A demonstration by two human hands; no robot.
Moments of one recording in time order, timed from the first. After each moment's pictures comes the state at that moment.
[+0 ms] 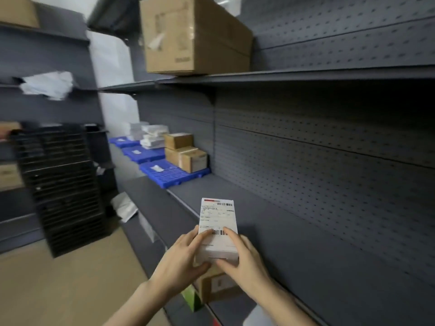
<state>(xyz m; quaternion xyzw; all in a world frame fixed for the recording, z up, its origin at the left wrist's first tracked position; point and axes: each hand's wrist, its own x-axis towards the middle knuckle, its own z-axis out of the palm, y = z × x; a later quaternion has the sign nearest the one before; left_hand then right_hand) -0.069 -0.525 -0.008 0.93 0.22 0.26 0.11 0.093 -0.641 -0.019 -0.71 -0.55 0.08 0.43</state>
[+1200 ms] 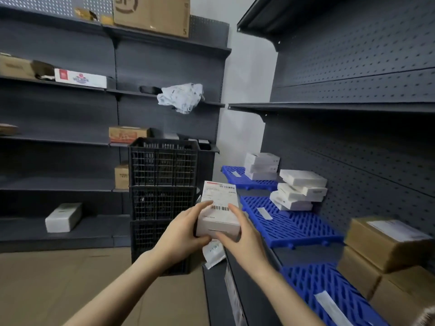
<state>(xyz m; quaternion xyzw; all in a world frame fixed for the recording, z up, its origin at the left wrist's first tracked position) -0.246 0.196 0.064 0.80 0.43 0.39 0.15 -0.059 0.170 0.058 -0.54 -0.68 0.20 0.46</state>
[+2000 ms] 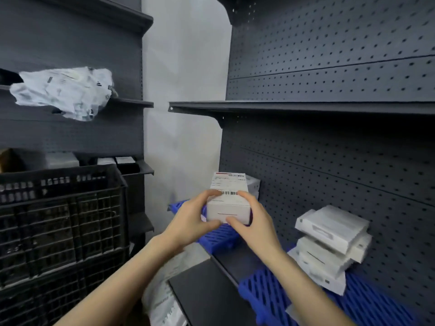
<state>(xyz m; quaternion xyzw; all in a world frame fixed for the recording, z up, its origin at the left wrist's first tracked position) -0.132 0.705 0.104 0.87 0.21 0.38 0.24 0.022 0.593 0.098 -0.67 -0.55 0.01 0.51</state>
